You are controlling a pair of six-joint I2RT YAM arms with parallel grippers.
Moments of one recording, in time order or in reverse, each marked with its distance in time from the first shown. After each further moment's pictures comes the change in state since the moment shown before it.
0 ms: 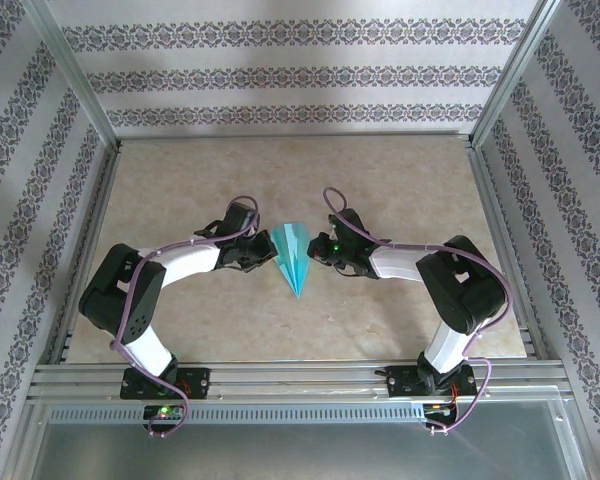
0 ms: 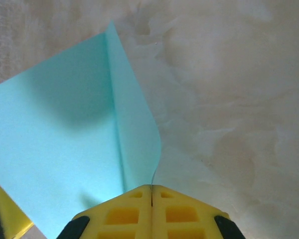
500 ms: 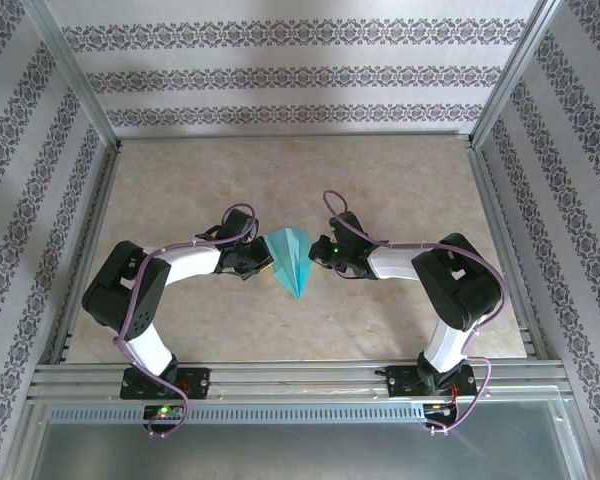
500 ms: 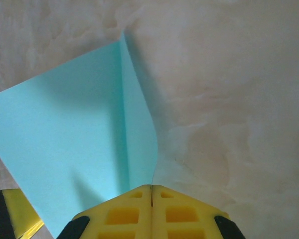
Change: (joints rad) left arm 0.008 0.027 -0.031 -0.007 -0.019 -0.084; right arm 0.000 0.032 -0.007 -0.002 0.018 0.031
